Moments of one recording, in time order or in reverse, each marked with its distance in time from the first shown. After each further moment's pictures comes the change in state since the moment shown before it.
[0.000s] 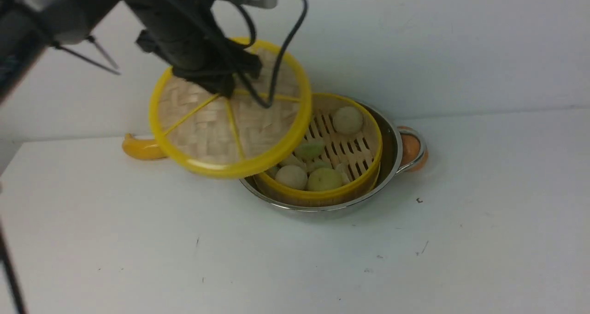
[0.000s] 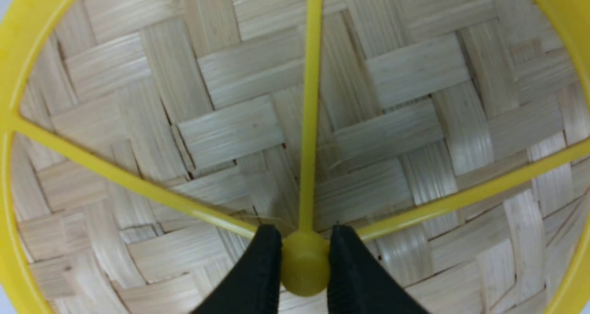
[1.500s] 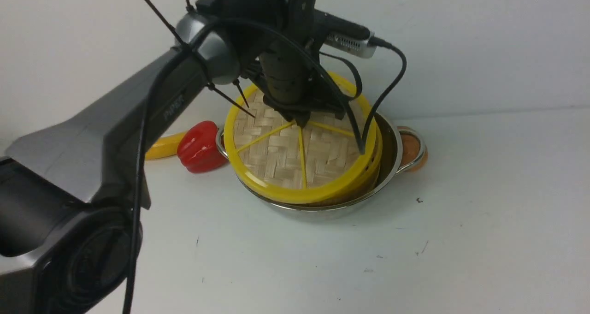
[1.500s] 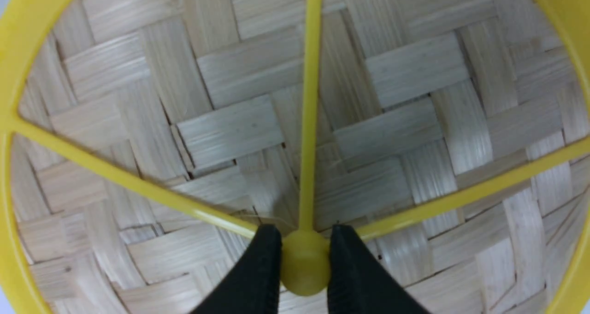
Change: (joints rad) right arm 0.000 0.000 0.000 0.021 0.000 0.004; left arm -0.186 0.195 -0.101 0.139 0.017 -0.077
